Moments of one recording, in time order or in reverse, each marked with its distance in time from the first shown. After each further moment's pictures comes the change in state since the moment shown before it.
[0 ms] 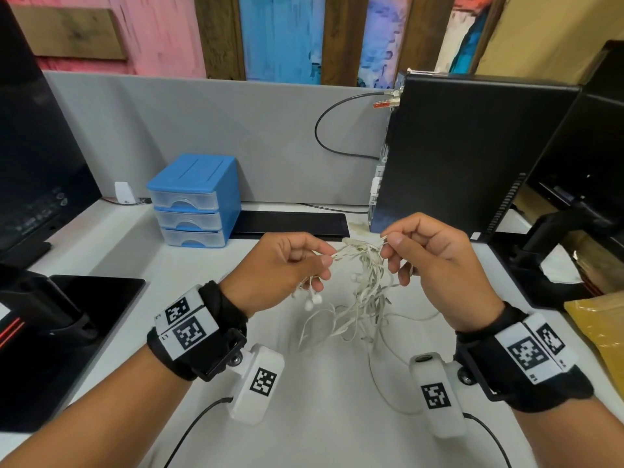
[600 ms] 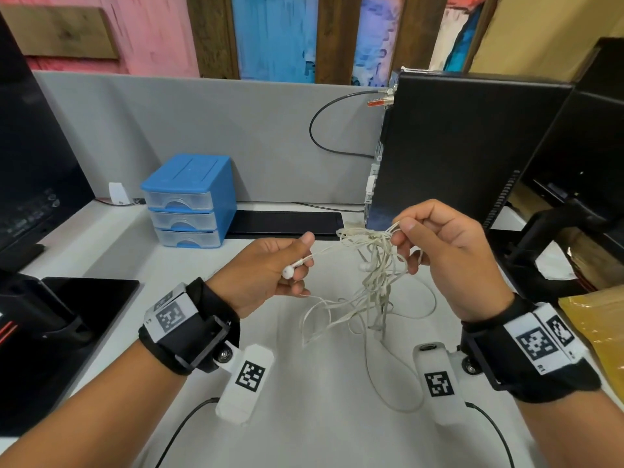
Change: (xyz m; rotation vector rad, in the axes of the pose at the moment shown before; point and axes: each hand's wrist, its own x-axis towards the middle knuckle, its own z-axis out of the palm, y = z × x) left_hand 0.003 -0.003 -0.003 -0.304 -0.047 -0.217; right_hand 0.004 -0.006 -0.012 0.037 0.068 -0.016
